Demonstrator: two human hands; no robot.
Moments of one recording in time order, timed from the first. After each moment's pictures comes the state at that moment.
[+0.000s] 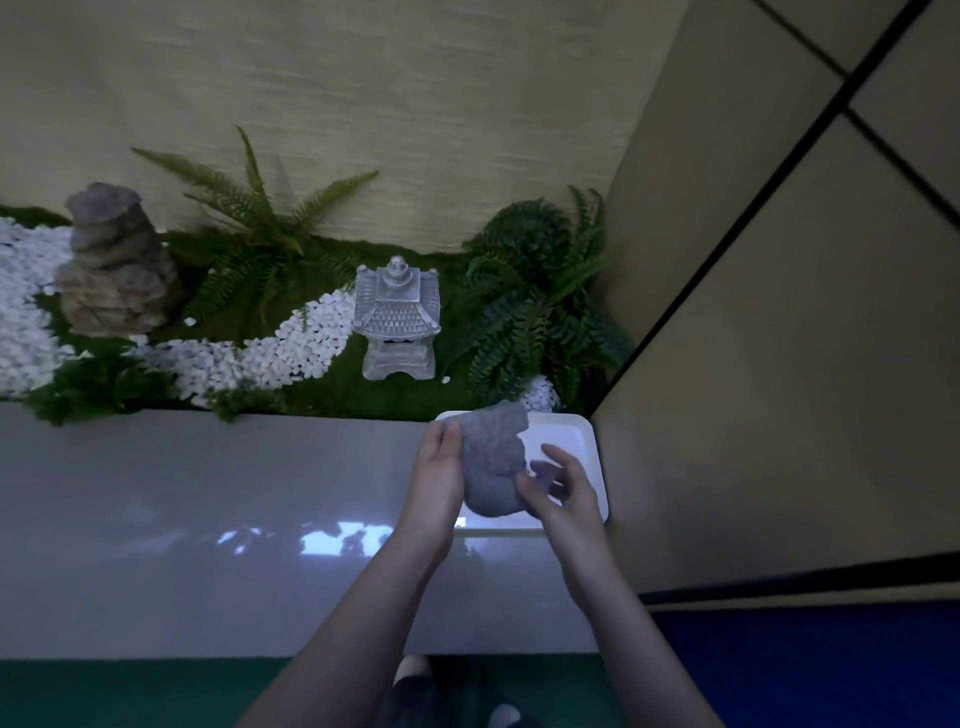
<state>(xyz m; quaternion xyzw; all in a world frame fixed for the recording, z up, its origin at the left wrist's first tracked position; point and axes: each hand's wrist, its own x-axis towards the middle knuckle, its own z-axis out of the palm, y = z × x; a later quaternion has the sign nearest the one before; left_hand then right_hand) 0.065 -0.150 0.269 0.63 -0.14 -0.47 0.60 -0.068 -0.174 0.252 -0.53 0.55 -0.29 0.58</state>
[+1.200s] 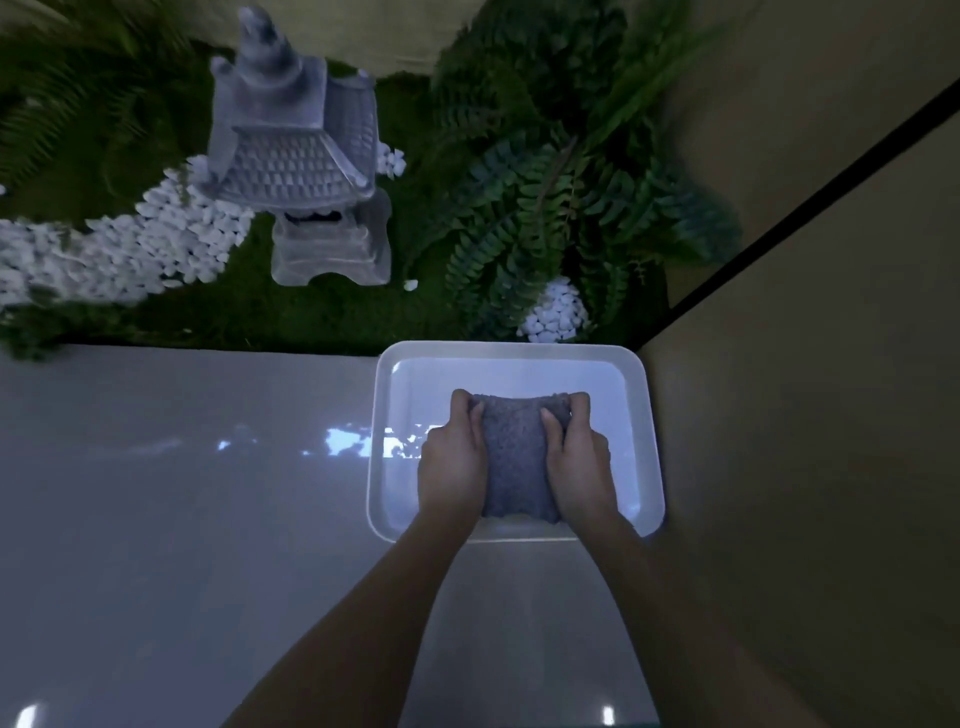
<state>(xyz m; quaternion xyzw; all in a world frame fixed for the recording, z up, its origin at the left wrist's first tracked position) 0.040 -0.282 -0.020 0.84 -0.35 -0.30 0.29 -0.075 -0.334 -0.014 -0.68 0.63 -0.09 0.37</state>
